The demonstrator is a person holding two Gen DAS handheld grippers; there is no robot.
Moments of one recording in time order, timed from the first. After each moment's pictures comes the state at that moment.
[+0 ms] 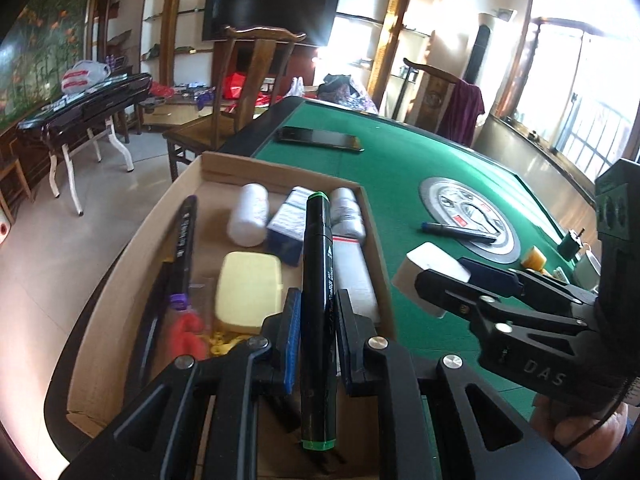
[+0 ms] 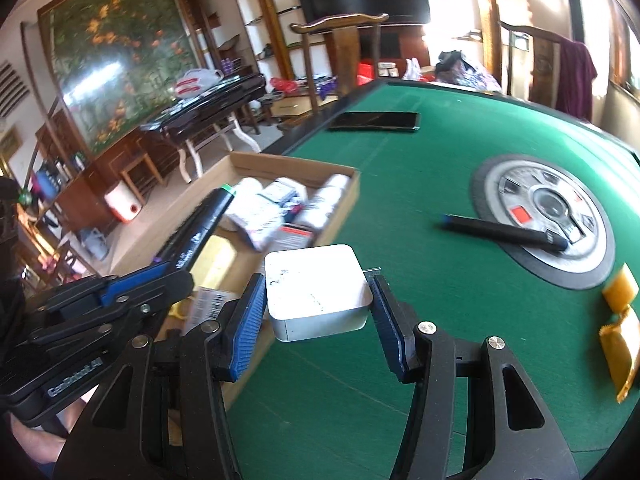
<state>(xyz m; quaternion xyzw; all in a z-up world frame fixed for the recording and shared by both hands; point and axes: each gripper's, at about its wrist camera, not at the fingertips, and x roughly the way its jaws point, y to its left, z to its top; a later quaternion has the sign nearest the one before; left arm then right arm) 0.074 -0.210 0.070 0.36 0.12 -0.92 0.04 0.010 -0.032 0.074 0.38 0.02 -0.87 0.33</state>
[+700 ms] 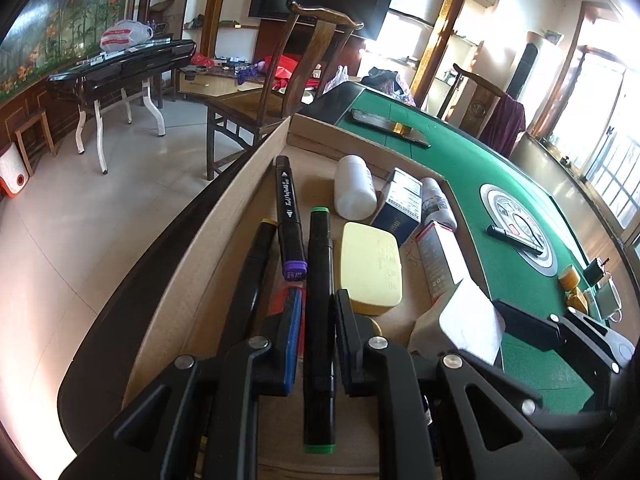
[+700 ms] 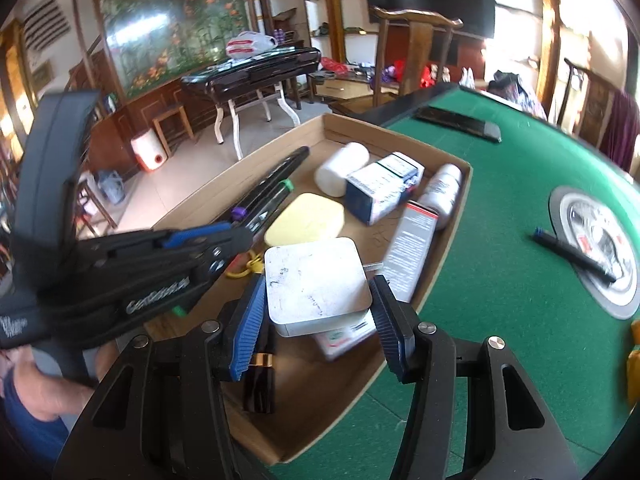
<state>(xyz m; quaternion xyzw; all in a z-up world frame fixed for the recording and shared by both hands) 0.086 -0.275 0.035 0.38 0.17 -0.90 0.09 0.069 -0.109 0.060 0.37 0.11 -0.84 0.38</state>
